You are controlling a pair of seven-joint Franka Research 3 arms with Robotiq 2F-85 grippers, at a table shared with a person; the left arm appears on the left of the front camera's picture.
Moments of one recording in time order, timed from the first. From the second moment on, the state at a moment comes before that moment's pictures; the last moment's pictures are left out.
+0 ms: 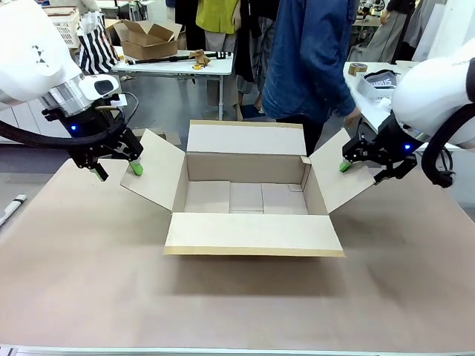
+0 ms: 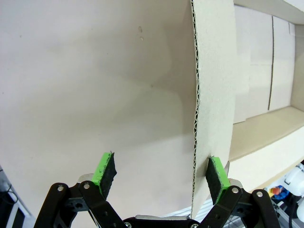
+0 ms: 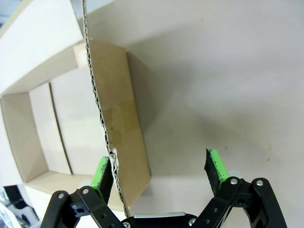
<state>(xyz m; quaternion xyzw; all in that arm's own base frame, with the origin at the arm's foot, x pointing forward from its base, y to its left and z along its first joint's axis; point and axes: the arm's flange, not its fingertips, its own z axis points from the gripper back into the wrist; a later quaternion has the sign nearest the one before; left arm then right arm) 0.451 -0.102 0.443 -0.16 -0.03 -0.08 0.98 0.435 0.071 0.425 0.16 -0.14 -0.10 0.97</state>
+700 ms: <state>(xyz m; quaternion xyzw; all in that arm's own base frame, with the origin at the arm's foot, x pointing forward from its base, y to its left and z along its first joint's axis) 0.451 -0.102 0.443 -0.16 -0.03 -0.08 0.98 0.435 0.071 0.425 0.16 -0.14 -0.10 0.97</state>
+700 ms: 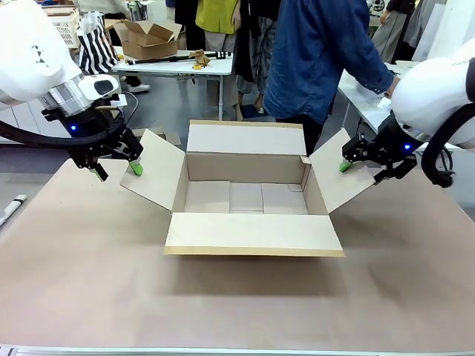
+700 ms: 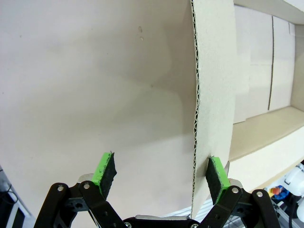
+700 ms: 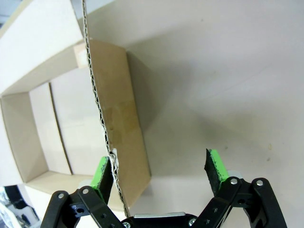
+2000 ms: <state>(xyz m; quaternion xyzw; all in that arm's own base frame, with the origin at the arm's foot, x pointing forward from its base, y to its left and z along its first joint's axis) 0.451 -0.102 0.443 -0.16 -0.03 -0.08 0.98 0.435 0.071 0.425 0.16 -0.14 -0.10 0.97</state>
